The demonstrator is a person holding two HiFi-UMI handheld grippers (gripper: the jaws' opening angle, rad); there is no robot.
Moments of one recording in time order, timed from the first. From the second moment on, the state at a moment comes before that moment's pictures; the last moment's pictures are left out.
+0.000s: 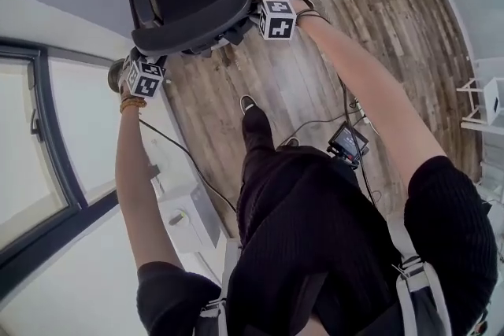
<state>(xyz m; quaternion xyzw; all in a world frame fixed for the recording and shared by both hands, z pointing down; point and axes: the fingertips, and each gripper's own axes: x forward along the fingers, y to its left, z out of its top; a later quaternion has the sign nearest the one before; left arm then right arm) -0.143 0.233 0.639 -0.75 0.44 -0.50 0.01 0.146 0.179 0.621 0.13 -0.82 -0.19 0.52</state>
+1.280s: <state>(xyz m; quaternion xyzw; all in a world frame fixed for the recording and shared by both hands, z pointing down) 0.013 0.400 0.392 -0.72 0.69 -0.01 0.05 0.129 0.384 0.358 0.38 -0.92 -0.06 -0.05</state>
